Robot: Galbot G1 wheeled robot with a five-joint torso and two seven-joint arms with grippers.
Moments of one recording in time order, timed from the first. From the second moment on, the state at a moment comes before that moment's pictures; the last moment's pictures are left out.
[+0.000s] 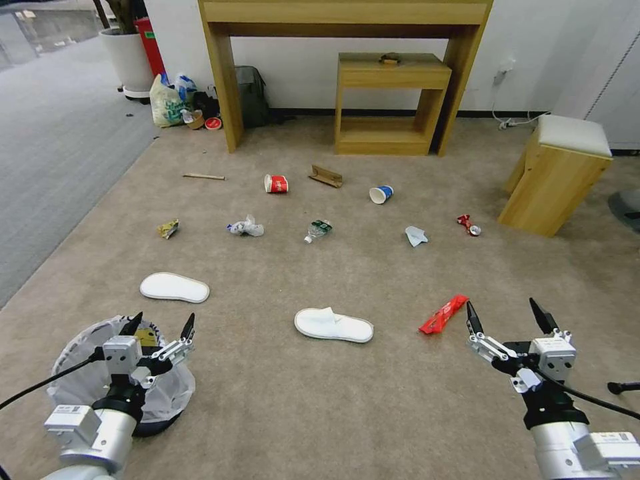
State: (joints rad) left arm 1.75 -1.42 -0.86 -2.28 -0.31 0.14 0.18; right arm -1.84 1.49 0.80 2.38 0.14 0.07 -0.11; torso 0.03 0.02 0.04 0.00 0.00
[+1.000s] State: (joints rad) left arm 1.77 -1.42 -0.86 -2.29 -0.30 0.14 0.20; right arm -1.85 1.48 0.80 2.38 0.14 0.09 -0.12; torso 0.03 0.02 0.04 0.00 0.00
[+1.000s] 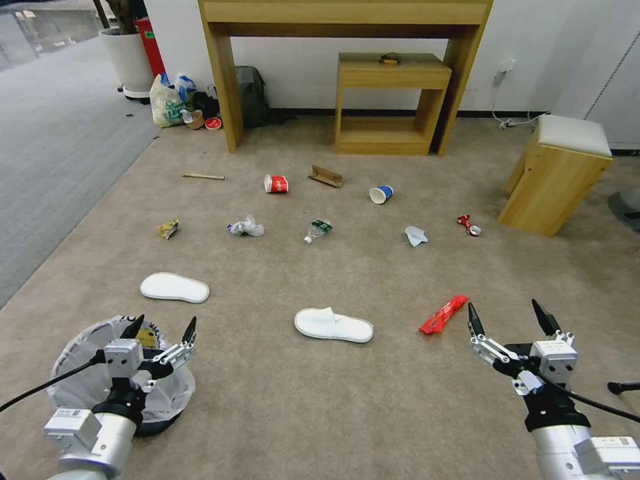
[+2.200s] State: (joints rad) left arm 1.75 -1.41 -0.87 -2.27 -0.30 0.15 0.20; right arm -1.87 1.49 0.80 2.38 0.13 0.13 -0.10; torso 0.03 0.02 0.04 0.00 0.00
